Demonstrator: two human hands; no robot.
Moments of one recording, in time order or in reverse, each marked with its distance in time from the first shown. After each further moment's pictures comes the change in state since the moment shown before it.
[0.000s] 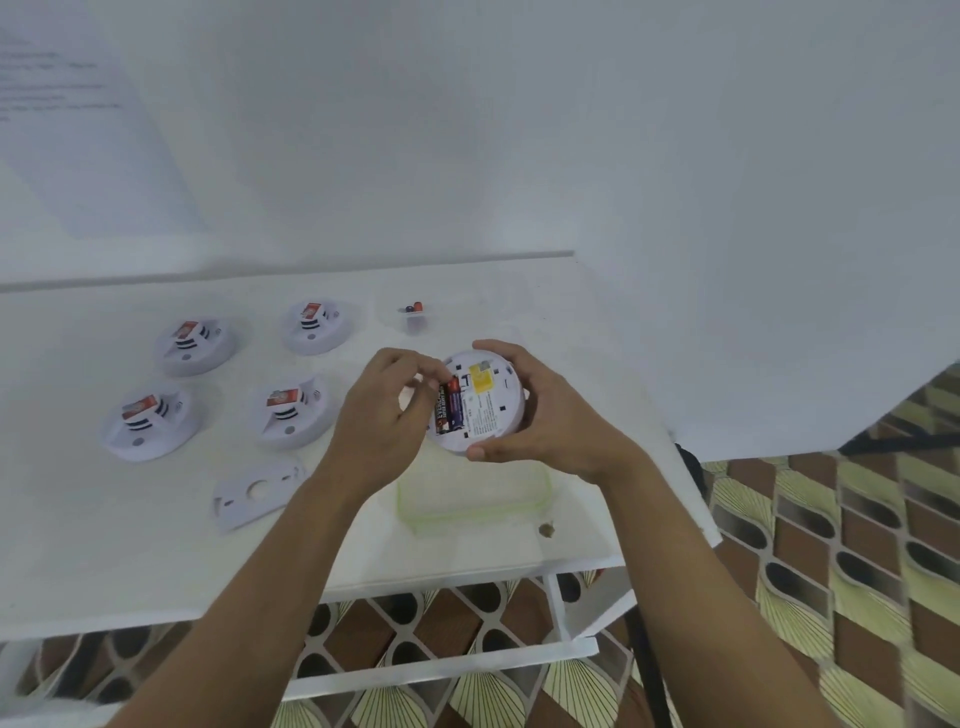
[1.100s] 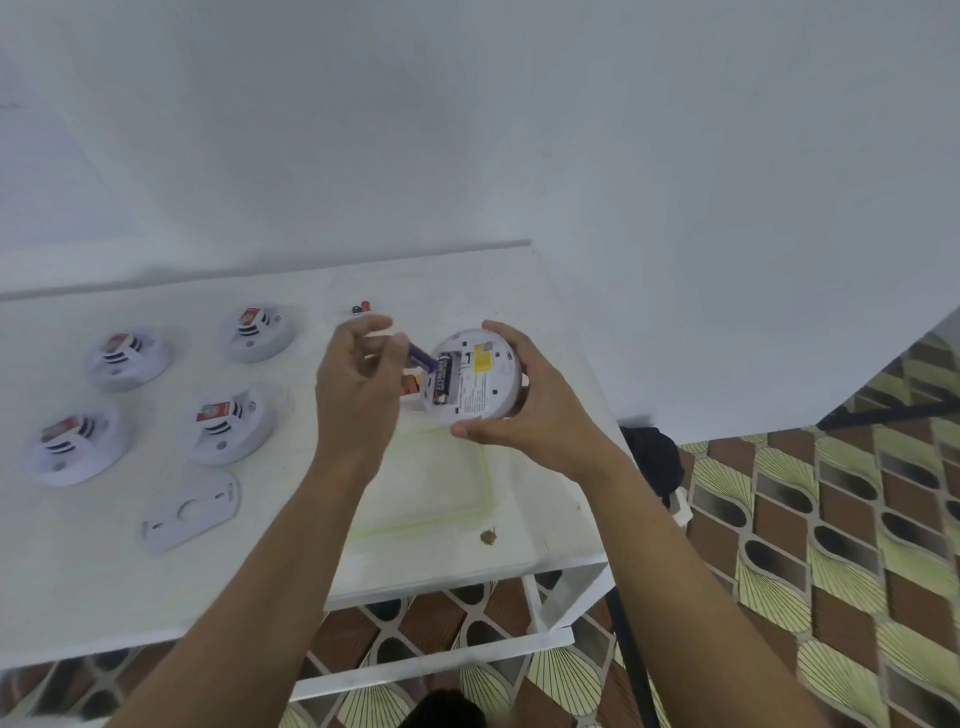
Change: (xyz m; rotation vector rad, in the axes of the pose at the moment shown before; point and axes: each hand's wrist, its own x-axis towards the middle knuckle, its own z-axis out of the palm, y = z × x) left_hand 0.031 0.035 0.062 -0.546 0.298 -0.299; right_hand -0.017 0.018 -0.051 -0.129 0.250 -0.057
